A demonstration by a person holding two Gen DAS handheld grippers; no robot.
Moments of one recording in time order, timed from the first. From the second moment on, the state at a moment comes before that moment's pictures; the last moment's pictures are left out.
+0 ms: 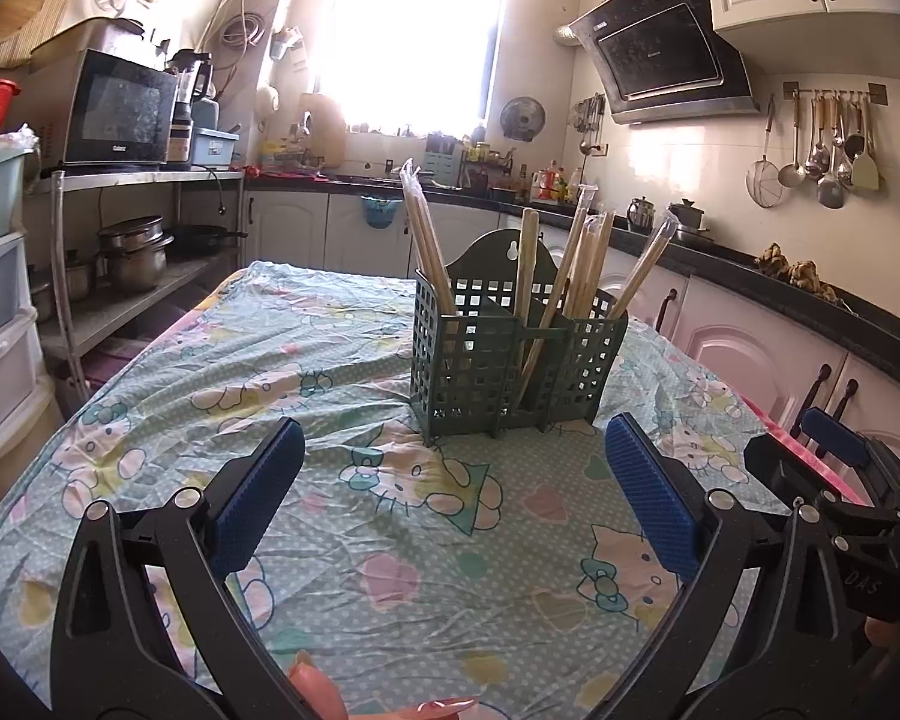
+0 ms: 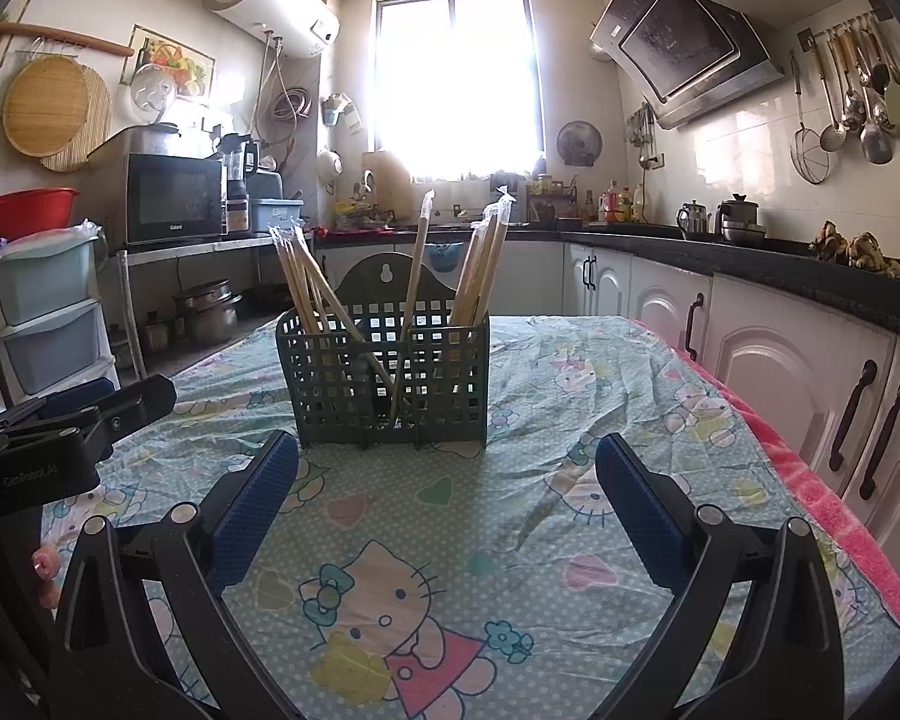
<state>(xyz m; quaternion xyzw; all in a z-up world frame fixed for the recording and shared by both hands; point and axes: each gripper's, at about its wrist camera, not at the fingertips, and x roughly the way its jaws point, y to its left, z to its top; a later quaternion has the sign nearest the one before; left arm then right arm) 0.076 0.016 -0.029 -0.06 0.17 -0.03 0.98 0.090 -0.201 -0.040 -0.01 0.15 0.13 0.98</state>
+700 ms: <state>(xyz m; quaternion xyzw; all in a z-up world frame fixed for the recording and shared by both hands) 0.075 0.017 -0.028 -0.06 0.17 -0.03 0.98 0.090 -0.200 -0.040 -0.01 0.15 0.13 0.98</state>
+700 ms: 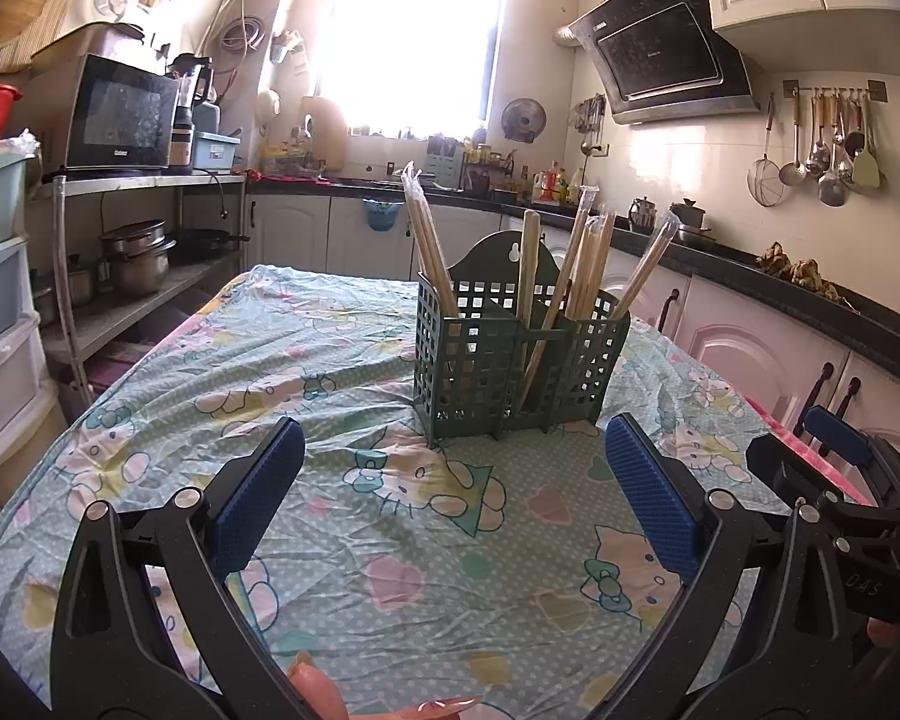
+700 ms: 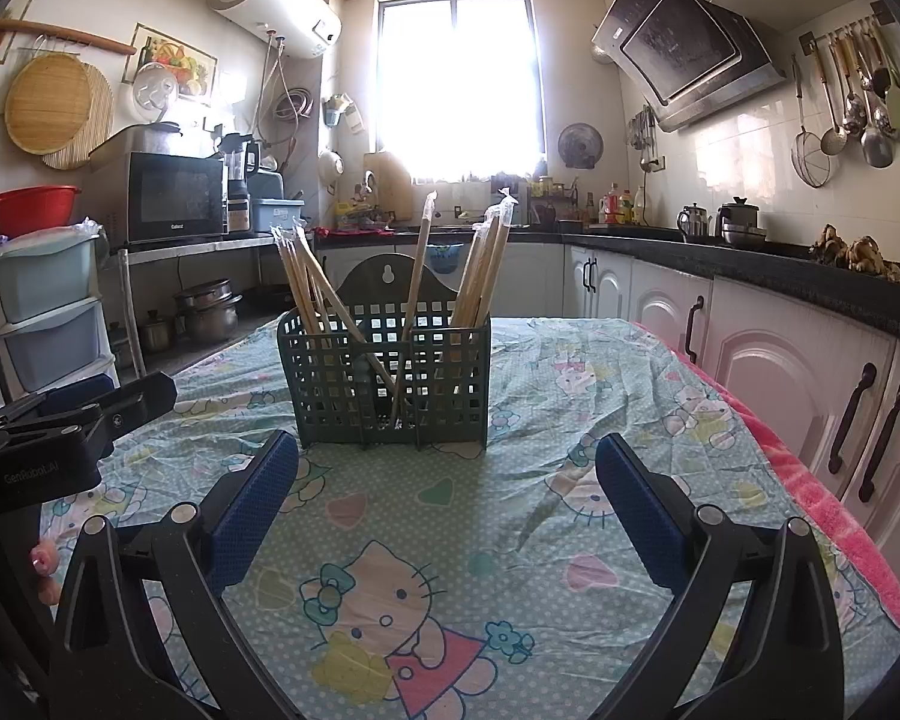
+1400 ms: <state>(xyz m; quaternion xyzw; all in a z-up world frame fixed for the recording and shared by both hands) 0.078 0.022 -0.029 -0.06 0.18 -0.03 0.98 0.091 -0.201 -0.040 -0.01 0.15 0.13 0.98</state>
